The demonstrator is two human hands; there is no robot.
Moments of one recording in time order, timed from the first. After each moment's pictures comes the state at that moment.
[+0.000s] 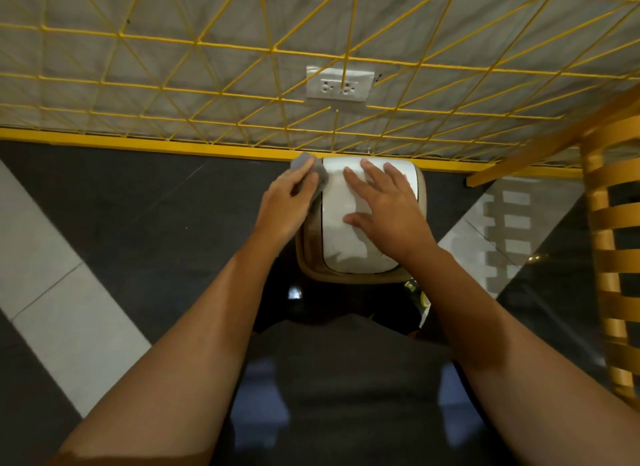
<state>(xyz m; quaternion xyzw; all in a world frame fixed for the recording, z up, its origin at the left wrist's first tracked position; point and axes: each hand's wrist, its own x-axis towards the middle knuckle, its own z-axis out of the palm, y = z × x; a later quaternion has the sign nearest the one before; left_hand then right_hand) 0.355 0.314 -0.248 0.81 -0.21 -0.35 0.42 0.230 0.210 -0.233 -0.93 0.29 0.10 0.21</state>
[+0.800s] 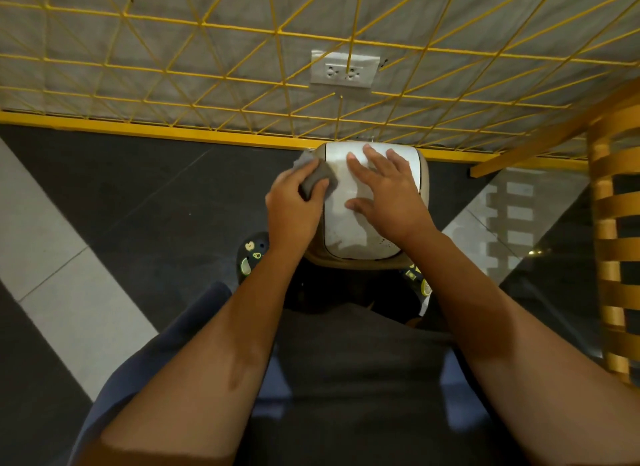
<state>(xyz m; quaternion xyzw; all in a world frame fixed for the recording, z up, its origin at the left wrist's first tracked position) 0.323 0.322 -0.250 0.86 -0.20 -0.19 0.43 0.232 0.210 -0.235 -0.93 0.29 0.11 0.20</state>
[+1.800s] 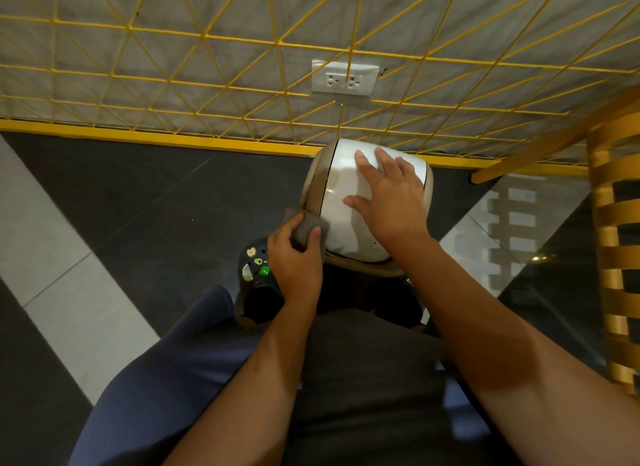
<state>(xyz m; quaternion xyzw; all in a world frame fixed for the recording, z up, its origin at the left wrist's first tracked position) 0.271 0.347 -0.270 0.84 0.01 -0.21 0.49 0.239 0.211 -0.238 -0.92 0.36 0.09 0.16</state>
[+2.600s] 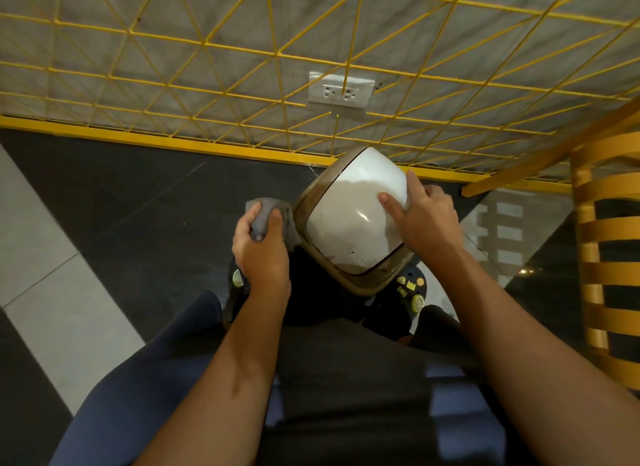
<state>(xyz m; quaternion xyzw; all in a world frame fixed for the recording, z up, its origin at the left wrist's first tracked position) 0.303 0.344 -0.250 0.74 0.21 -0.19 0.61 0.200 0.178 -0.240 -0.86 0.47 0.09 0.20</state>
